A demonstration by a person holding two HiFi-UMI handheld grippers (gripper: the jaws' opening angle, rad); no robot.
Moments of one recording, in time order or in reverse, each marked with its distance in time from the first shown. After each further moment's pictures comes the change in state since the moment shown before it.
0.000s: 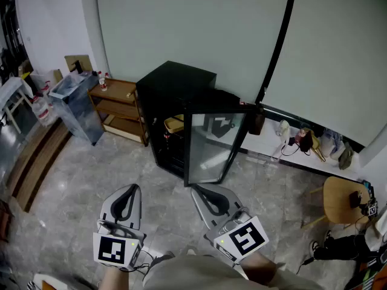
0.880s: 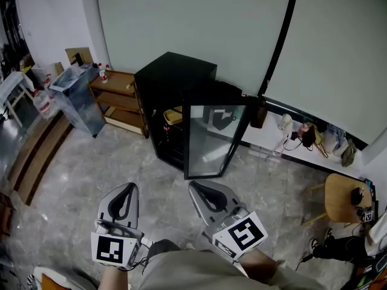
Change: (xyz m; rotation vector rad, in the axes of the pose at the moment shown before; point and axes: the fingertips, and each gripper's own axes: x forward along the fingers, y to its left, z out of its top) left arm 0.002 -0.018 -0.017 0.010 0.043 0.032; right arm -0.009 -0.012 -0.026 0.080 0.015 0.038
